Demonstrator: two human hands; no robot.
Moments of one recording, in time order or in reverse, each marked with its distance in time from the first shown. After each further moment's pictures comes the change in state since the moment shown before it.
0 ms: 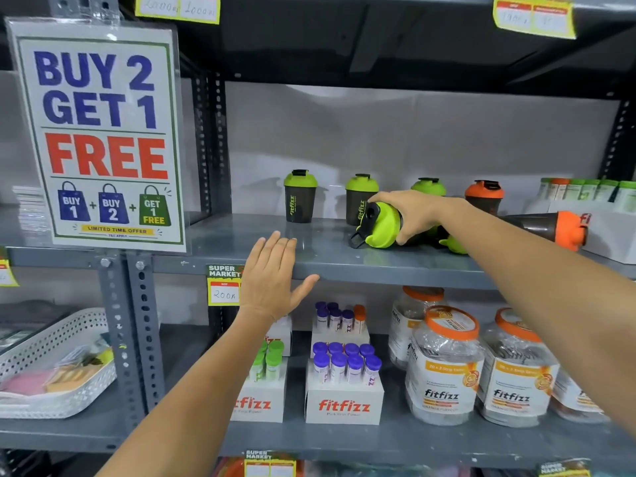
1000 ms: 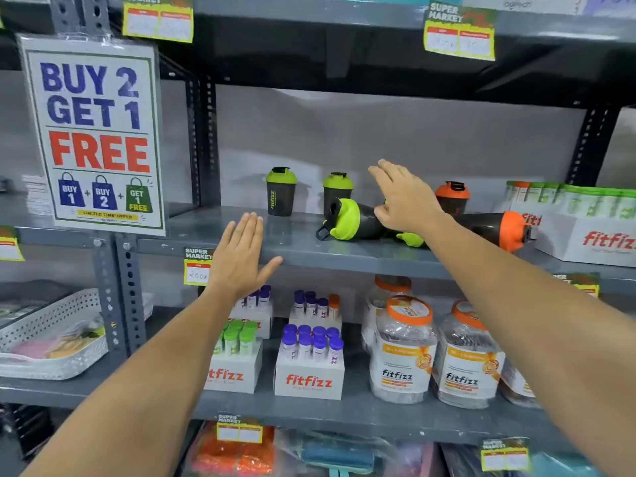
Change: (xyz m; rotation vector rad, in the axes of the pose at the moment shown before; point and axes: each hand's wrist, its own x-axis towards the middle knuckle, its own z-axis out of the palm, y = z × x) left_hand 0.014 0.012 -0.039 0.011 -0.363 -0.059; right_hand -0.080 0.011 -0.009 -0.199 0.514 0.028
